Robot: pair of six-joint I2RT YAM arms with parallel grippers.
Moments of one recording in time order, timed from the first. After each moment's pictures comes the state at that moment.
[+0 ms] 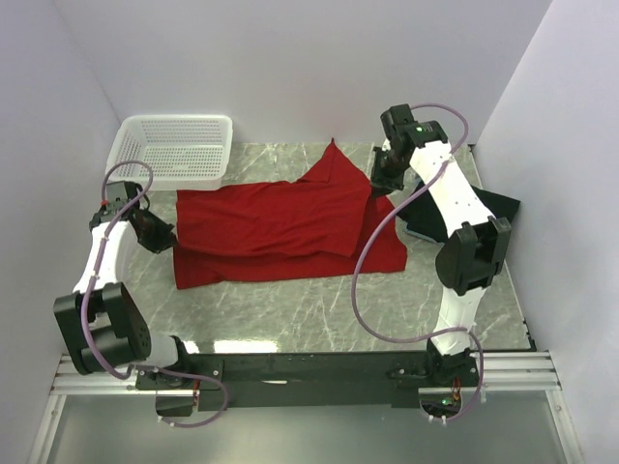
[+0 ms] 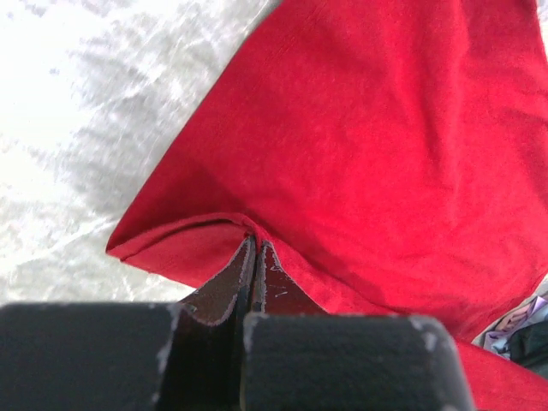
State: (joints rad) left arm 0.28 1.35 1.01 -0.72 0.13 -0.71; right arm 0.27 1.90 1.95 -1.22 -0.09 0.47
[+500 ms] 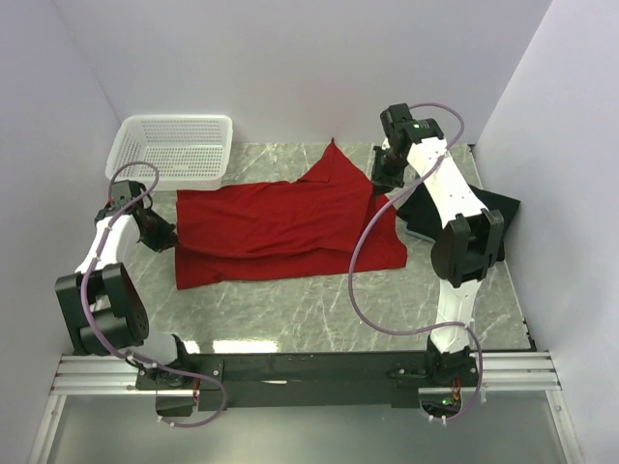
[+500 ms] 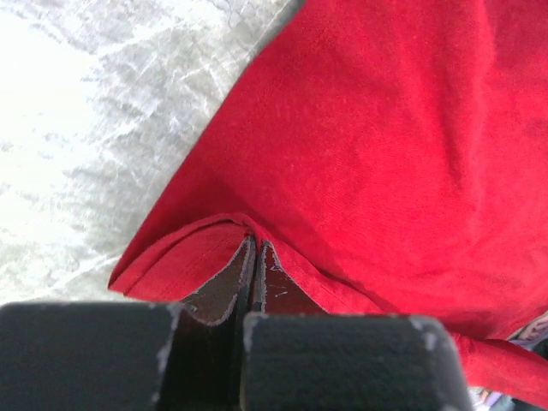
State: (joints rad) left arm 0.28 1.46 1.02 -0.66 0.14 -0.66; right arm 0.24 1.99 2.03 -1.23 -0.07 0.43
